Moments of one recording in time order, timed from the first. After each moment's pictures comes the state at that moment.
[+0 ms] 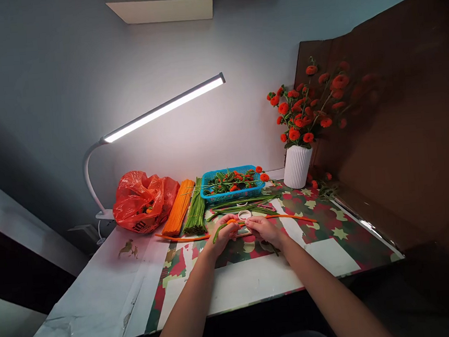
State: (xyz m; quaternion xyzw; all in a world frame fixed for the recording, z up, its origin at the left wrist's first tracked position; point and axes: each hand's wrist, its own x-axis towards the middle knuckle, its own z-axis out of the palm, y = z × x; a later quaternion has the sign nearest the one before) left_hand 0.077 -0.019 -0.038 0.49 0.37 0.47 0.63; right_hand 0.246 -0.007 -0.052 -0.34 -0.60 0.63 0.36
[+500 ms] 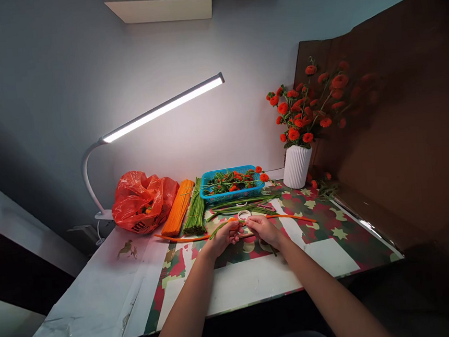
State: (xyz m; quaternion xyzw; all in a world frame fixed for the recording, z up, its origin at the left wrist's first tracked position) left_hand 0.072 -0.010 -0.053 0.41 0.39 0.41 0.71; right_hand 0.243 -0.010 -0.048 -0.35 -0.64 0.55 0.40
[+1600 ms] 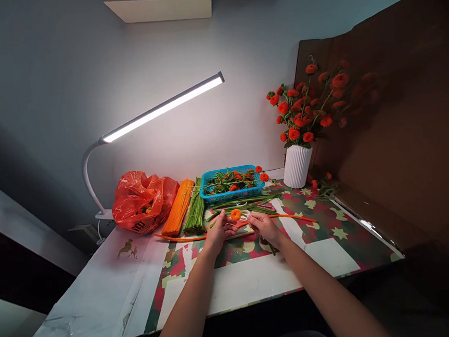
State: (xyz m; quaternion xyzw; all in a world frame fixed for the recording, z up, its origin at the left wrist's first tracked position) left_hand 0.074 -0.004 -0.048 0.33 0.43 0.56 0.62; right_hand 0.243 -0.010 -0.046 -0.37 -0.61 0.54 0.45
